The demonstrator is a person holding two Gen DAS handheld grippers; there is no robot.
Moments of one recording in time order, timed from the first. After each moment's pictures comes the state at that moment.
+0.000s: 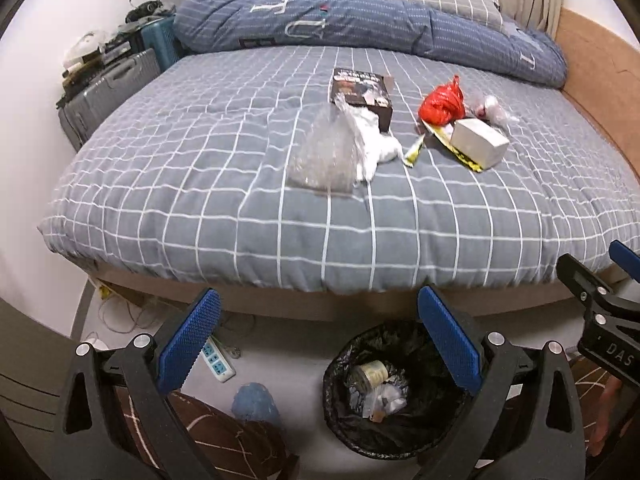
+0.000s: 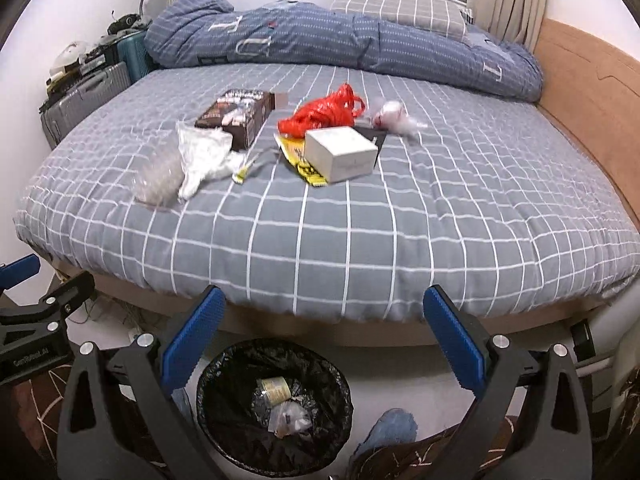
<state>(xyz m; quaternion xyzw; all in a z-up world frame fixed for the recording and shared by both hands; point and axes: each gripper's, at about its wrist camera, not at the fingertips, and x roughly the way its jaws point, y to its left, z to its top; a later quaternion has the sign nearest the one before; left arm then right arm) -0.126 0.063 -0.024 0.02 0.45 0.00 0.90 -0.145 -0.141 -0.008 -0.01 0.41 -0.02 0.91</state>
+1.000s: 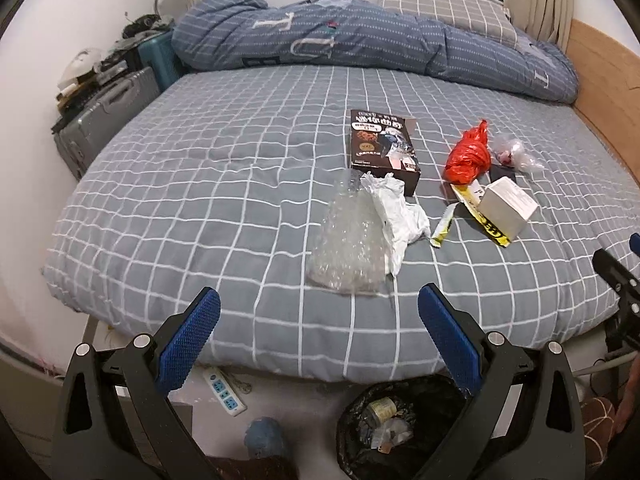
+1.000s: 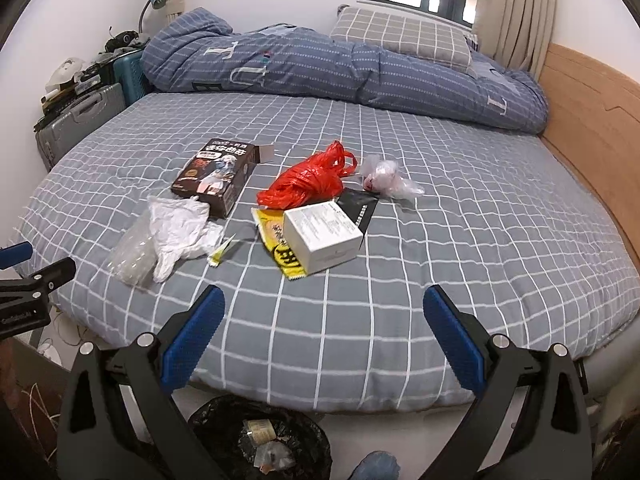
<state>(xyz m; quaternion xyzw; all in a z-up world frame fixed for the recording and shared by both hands) -0.030 0.079 0.004 0.03 0.44 0.01 0.90 -0.062 -0.167 0.029 -0.02 0.38 -0.02 0.92</state>
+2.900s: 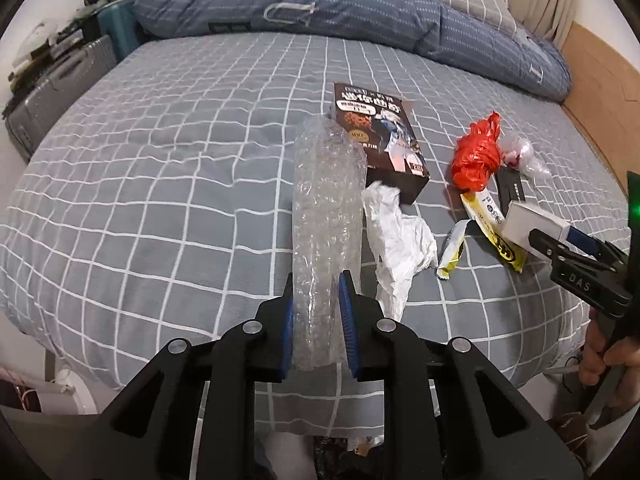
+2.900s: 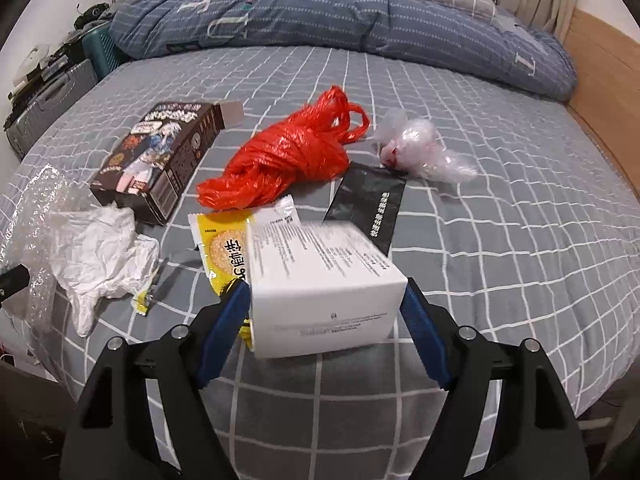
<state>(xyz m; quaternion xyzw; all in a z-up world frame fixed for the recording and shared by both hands) 0.048 0.087 -0.034 -0.01 0.48 -0.05 0.87 0.062 -0.181 -0.047 -0.01 0.45 -0.02 0.89</state>
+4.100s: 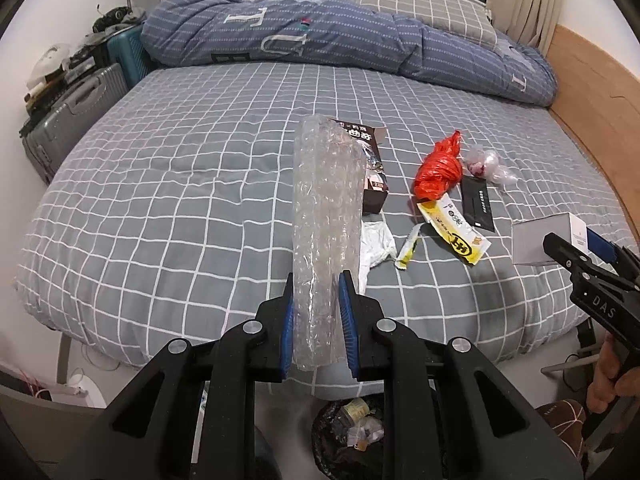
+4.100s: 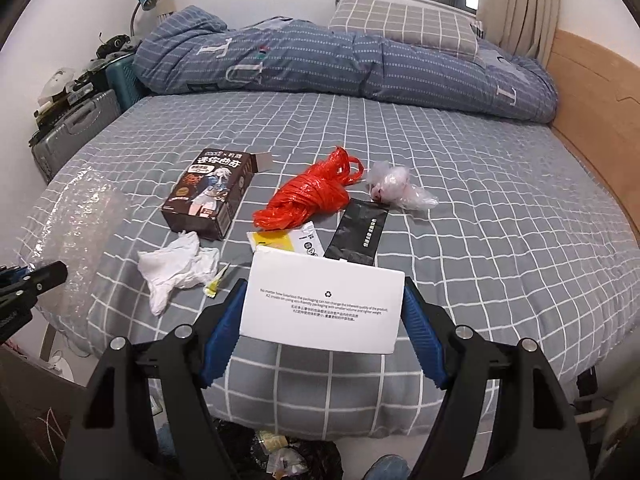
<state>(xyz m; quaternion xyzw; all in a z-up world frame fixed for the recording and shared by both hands) -0.007 0.071 0.025 0.00 0.45 -0.05 0.89 -0.022 -0.170 0.033 0.00 0.40 -0.01 0.92</state>
